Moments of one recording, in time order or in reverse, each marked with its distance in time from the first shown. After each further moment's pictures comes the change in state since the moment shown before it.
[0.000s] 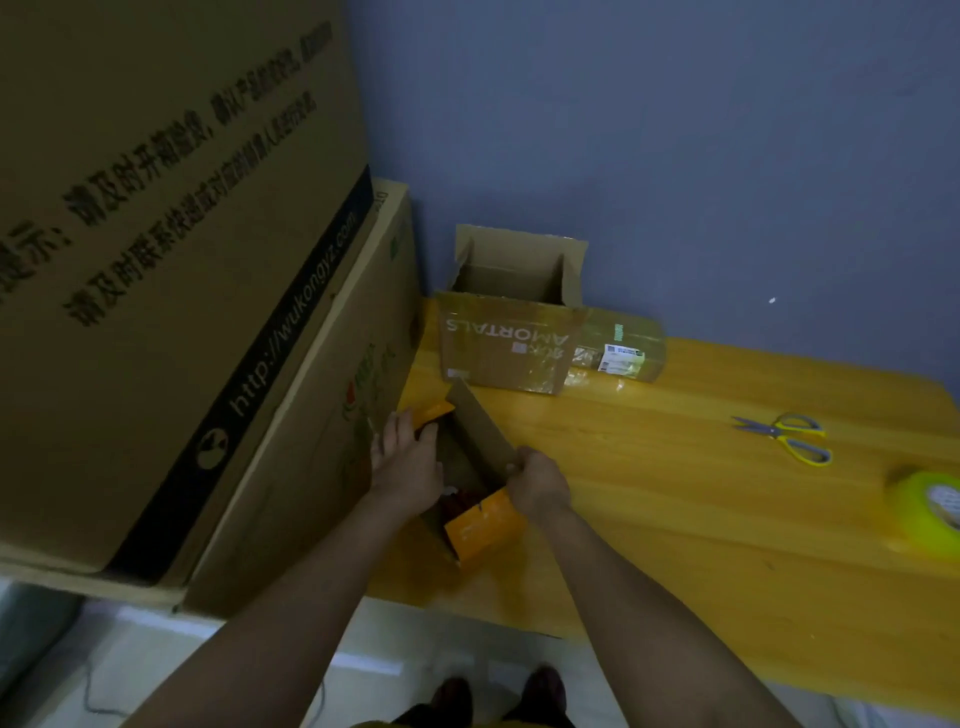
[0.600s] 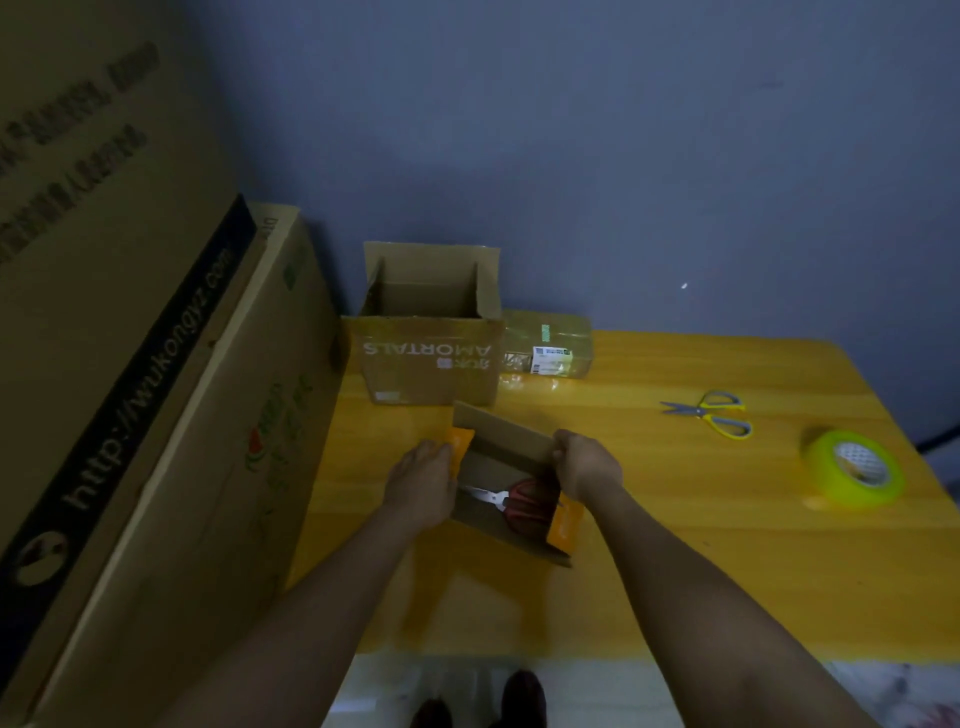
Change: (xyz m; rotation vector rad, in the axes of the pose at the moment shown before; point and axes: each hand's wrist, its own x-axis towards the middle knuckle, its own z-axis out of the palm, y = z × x) left_hand 0.027 0.090 0.013 -0.040 -0.117 0.217; right_hand 0.024 0.088 -0.104 -0.292 0.119 0.096
